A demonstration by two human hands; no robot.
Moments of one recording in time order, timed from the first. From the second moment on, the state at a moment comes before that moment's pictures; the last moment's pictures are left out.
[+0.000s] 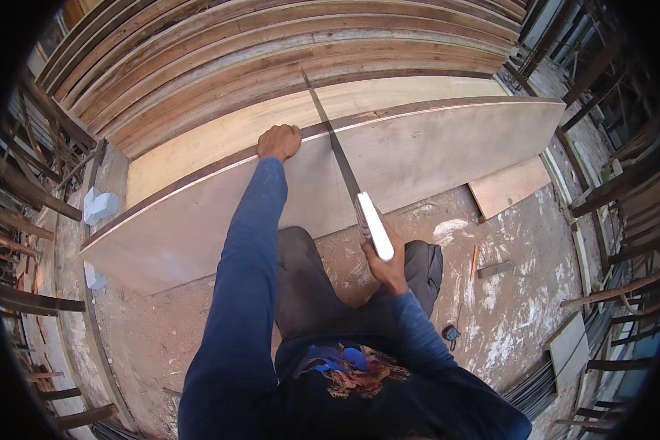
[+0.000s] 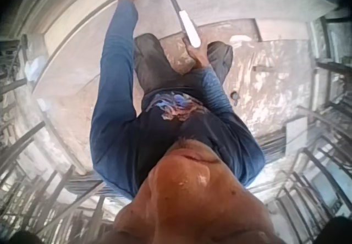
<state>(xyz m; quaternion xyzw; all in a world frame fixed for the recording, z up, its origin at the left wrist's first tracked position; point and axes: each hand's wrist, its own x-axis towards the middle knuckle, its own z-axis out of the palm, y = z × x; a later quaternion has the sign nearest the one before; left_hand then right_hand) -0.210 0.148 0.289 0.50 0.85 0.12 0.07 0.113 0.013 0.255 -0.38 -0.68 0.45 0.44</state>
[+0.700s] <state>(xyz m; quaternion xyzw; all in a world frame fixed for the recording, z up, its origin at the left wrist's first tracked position) -0.210 0.164 0.280 0.49 0.86 0.12 0.11 0.215 -0.096 0.278 -0.44 -0.69 0.45 0.36</state>
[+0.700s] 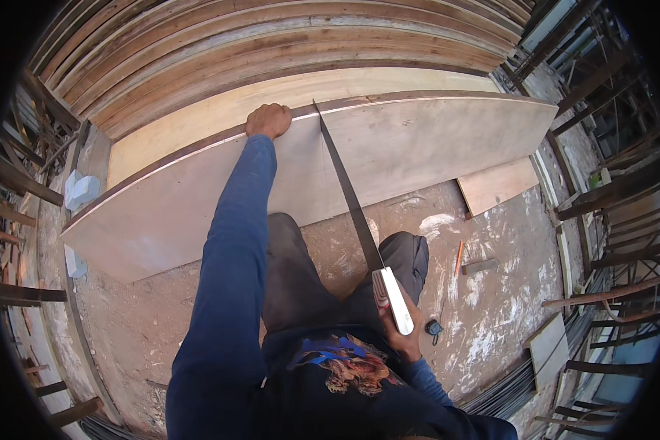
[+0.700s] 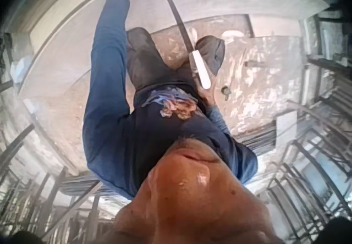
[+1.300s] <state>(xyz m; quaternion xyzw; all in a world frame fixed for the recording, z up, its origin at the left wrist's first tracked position) -0.211 0.170 0.279 0.49 0.86 0.12 0.10 0.214 -0.097 0.290 -0.41 -0.67 0.48 0.38</state>
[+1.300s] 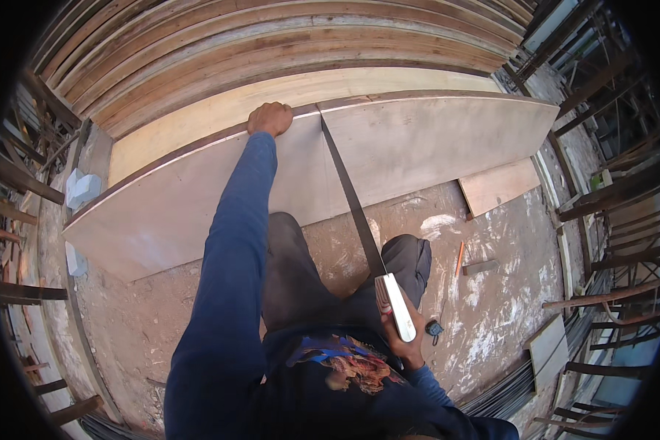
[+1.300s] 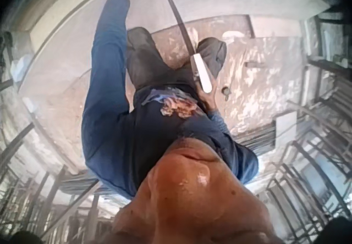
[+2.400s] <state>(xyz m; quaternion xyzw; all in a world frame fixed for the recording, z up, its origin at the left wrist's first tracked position) -0.213 0.173 0.283 0.48 0.86 0.11 0.10 0.224 -0.109 0.283 -0.44 -0.66 0.49 0.38</state>
